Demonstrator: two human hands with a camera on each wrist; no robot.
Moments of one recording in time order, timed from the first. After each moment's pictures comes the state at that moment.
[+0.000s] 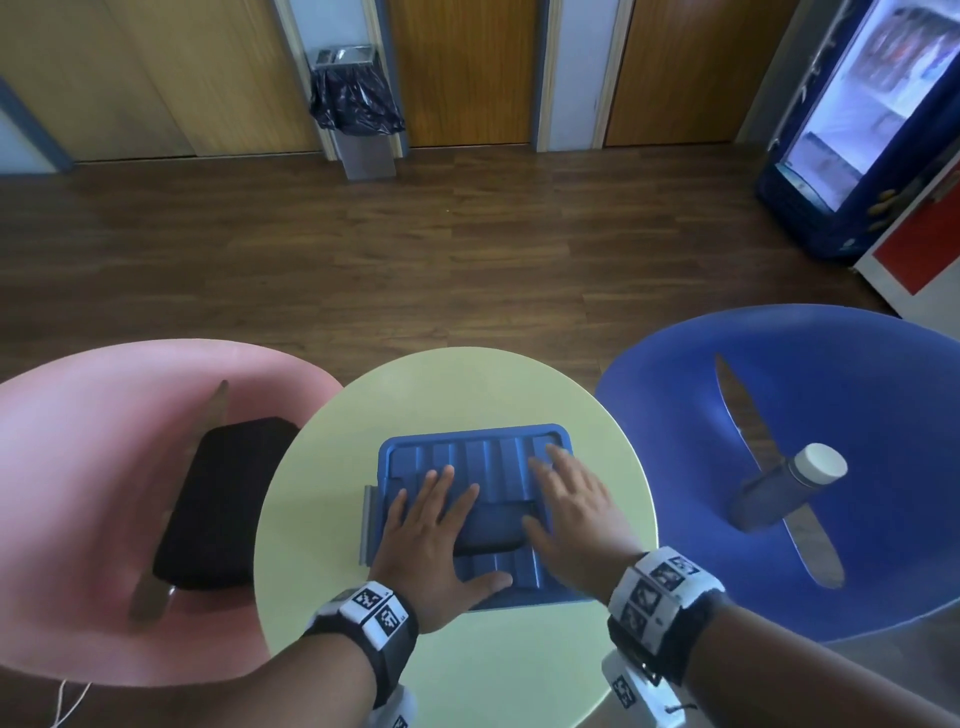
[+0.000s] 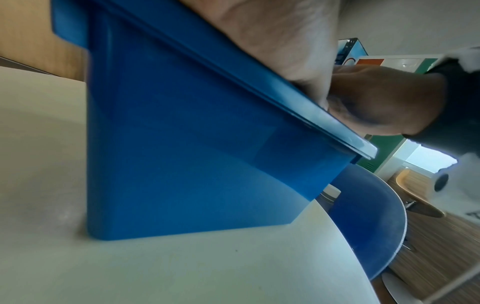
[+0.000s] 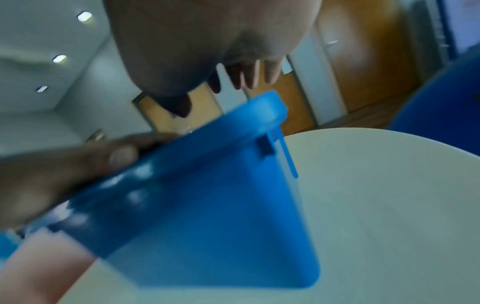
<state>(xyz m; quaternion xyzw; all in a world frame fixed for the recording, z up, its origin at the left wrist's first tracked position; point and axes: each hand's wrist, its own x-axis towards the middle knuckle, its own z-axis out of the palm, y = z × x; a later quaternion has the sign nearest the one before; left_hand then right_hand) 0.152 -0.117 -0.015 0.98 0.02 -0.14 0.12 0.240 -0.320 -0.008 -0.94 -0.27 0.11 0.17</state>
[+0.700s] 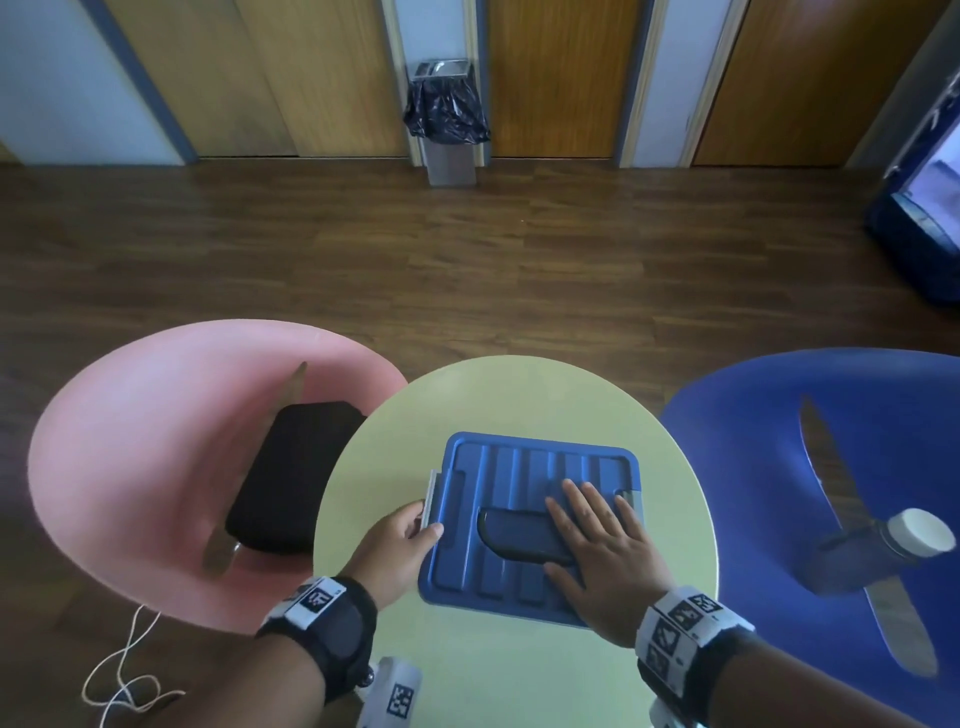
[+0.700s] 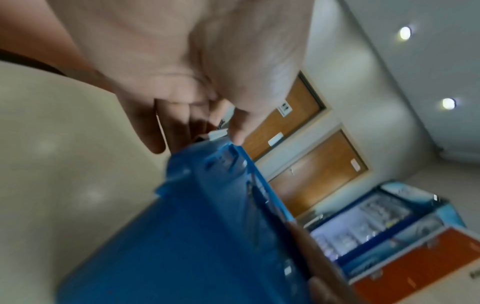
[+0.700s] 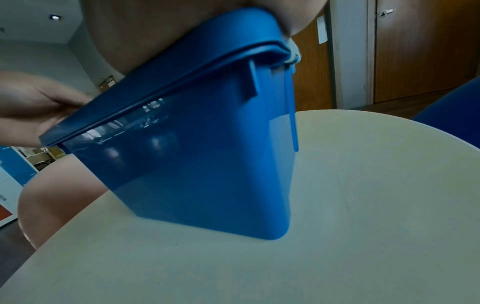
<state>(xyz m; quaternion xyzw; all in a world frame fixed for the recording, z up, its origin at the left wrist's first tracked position) 0.123 -0.045 -0.007 0.83 0.30 -0.10 0.46 0.230 -0.310 -0.032 -0.92 -0.37 0.14 0.01</state>
